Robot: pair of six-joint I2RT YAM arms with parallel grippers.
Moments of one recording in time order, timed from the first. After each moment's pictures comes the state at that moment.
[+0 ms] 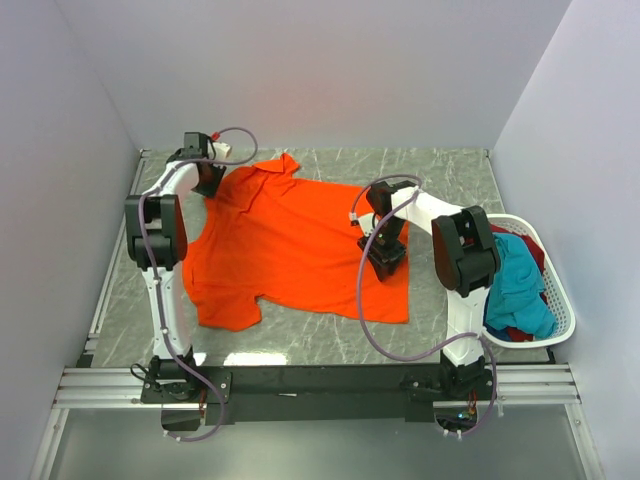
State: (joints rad) left arm 0.01 2.30 1.88 -0.52 -0.05 0.39; right arm 0.36 2.04 1.45 -1.10 -0.20 -0.29
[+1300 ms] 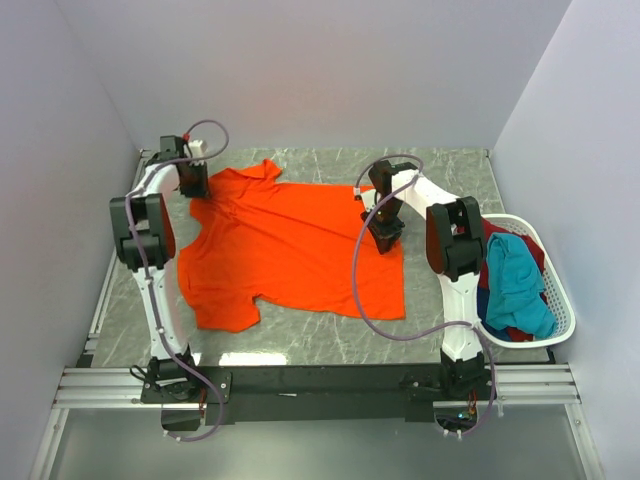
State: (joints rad) left arm 0.11 2.37 1.94 -0.53 0.25 0.07; right arm 0.29 2.22 1.75 -1.11 -0.14 -0.24
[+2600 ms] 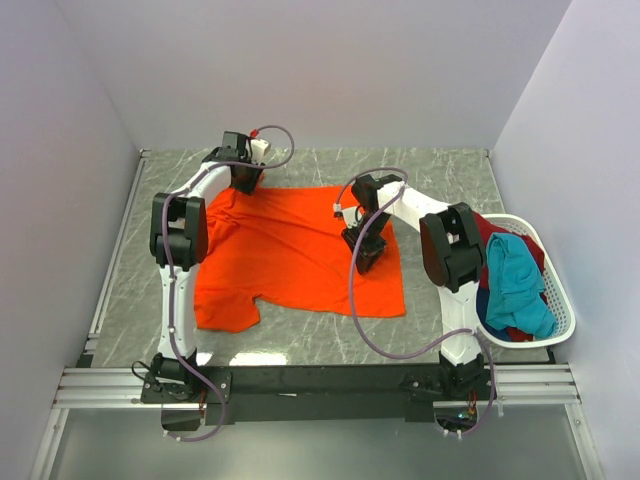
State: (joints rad) left arm -0.16 2.36 1.94 -0.46 0.06 0.28; right arm 0.41 2.12 1.60 -1.11 -0.36 -0.22
